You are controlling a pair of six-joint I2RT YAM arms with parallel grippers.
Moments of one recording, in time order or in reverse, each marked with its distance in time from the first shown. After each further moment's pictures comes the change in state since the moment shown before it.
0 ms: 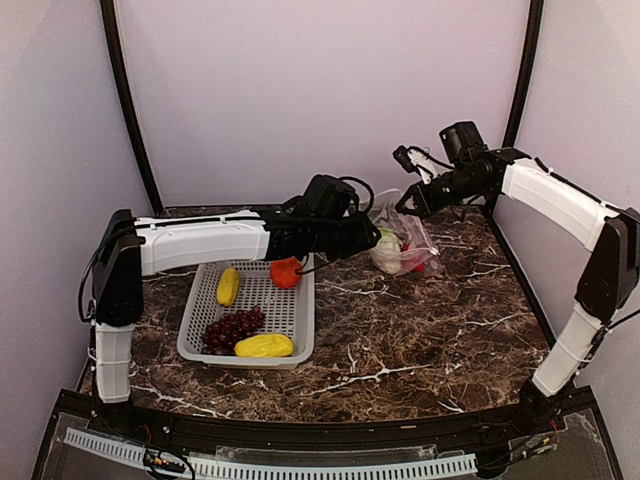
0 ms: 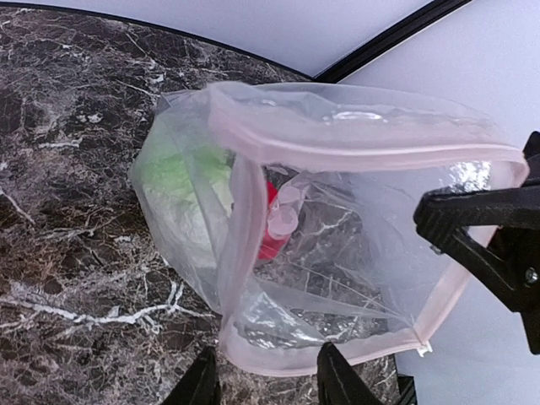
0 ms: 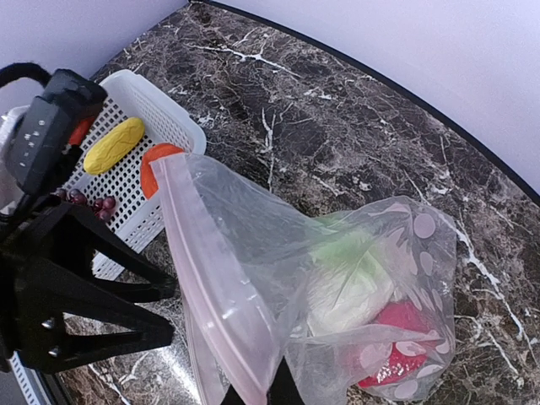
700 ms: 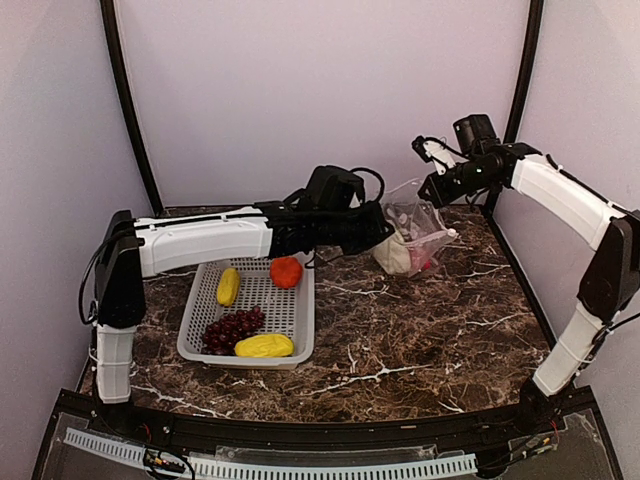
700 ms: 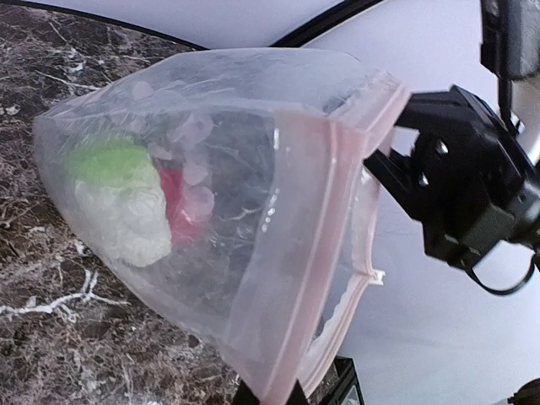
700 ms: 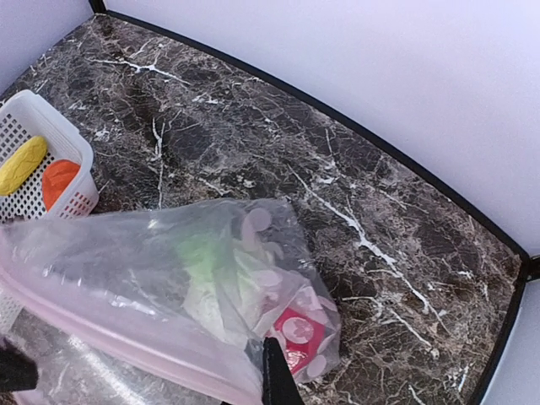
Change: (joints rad) left arm -0.010 0.064 0.114 0.035 0.139 -0.055; right arm -0.056 -0.014 0.013 0.015 0.214 -0.046
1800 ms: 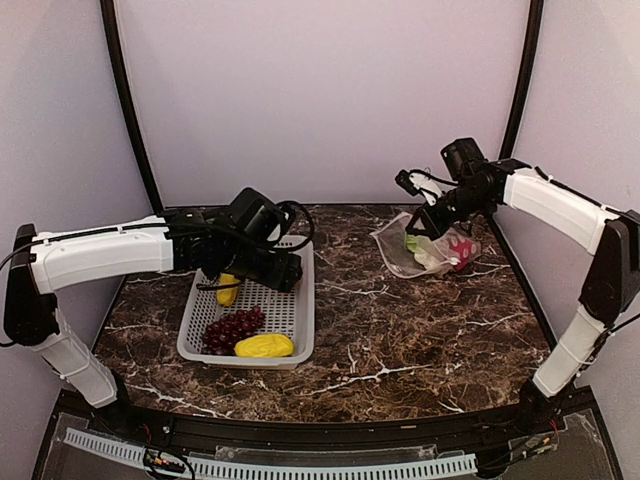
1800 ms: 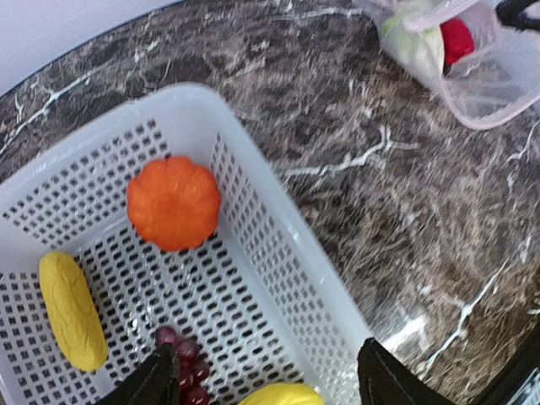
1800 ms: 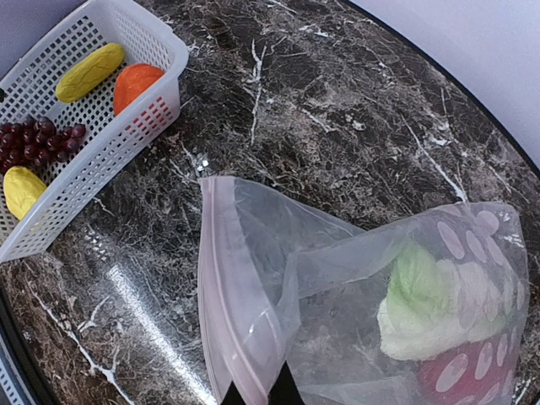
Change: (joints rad) left arm 0.031 -0.529 -0.524 -0.418 -0.294 0.583; right arm 0.040 -0.018 -0.116 -0.077 -0.145 -0.112
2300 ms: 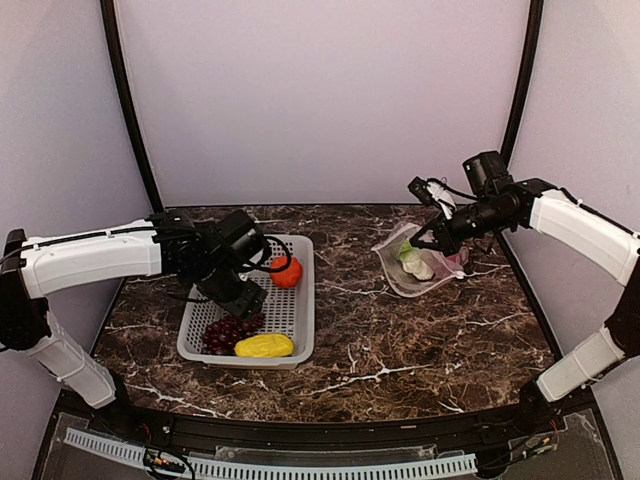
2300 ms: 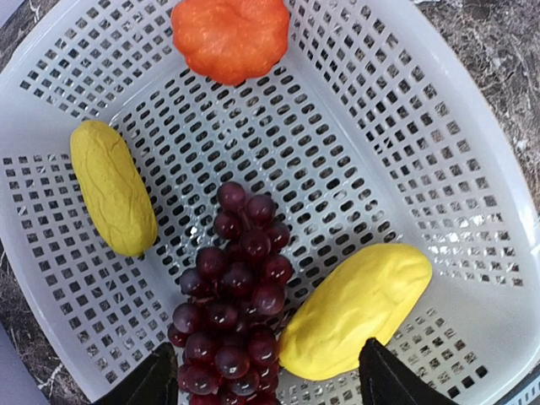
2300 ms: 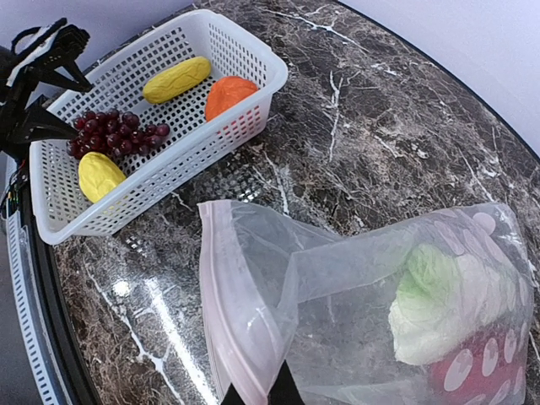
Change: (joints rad) left arm 0.025 -0.061 -0.082 -0.354 0.013 0.066; right arm -0.009 -0.206 -0.236 0.092 -0.208 -0.023
